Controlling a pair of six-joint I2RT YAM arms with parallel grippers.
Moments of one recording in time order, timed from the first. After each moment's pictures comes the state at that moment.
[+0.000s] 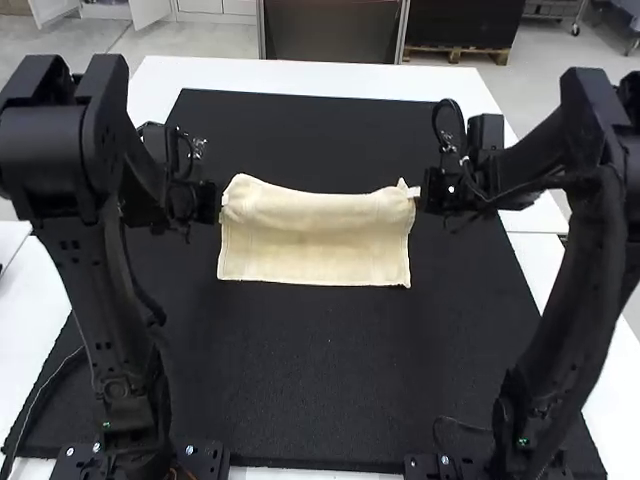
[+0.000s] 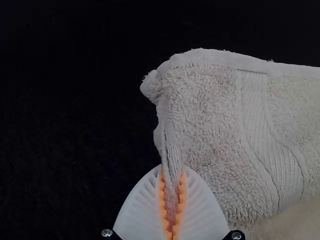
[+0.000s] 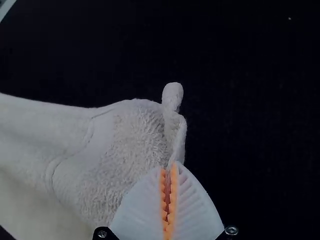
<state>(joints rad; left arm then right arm) 0.18 1.67 0.66 0.39 0.47 0.15 0.04 1.71 0.83 0.19 -0.52 0.06</state>
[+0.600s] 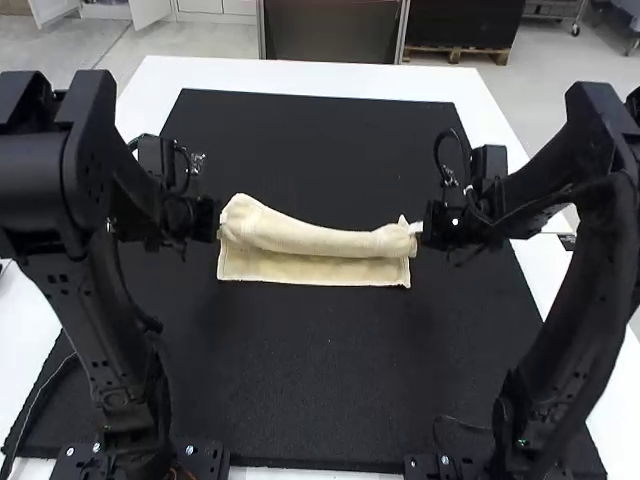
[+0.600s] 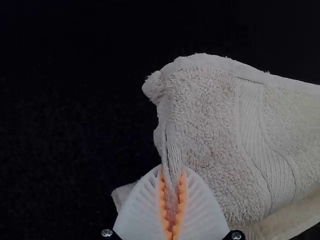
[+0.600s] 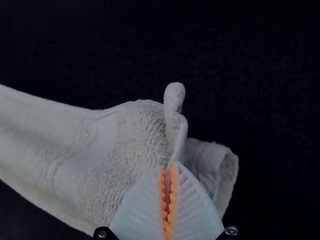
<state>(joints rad) 0.18 1.53 0.54 0.30 0.47 0.17 0.02 1.66 0.67 0.17 -0.55 0.06</state>
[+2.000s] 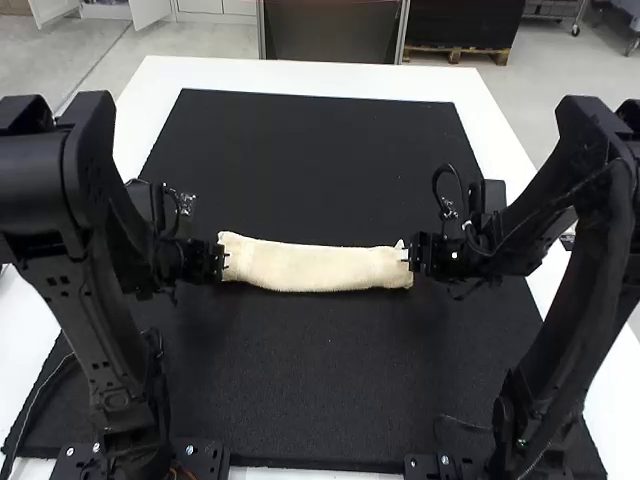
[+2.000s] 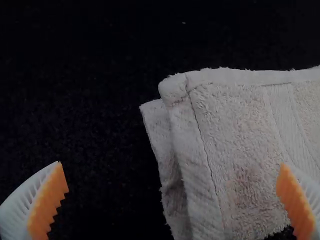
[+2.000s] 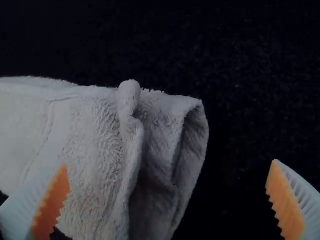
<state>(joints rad) 0.26 1.53 0.32 0.52 0.43 0.23 0.02 1.67 0.50 0.32 -0.51 0.04</state>
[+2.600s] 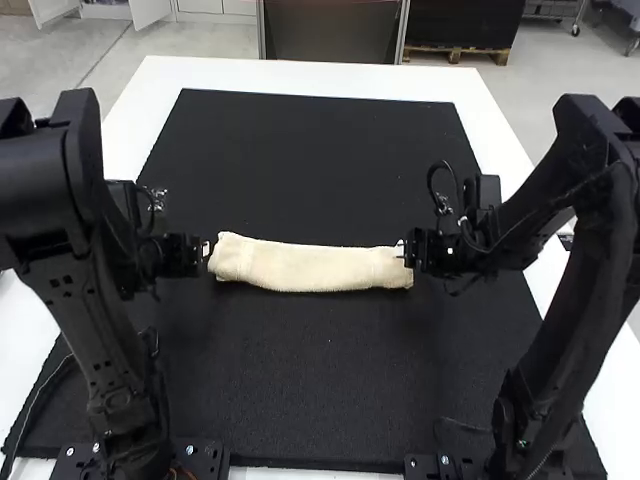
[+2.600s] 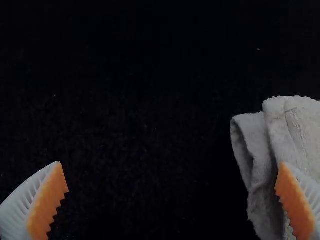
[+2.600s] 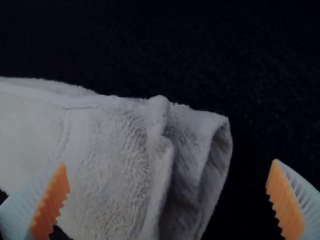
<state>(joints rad) 0.41 1.51 0.33 0.52 0.47 0.19 0.07 1.67 0.54 0.31 -0.50 0.04</state>
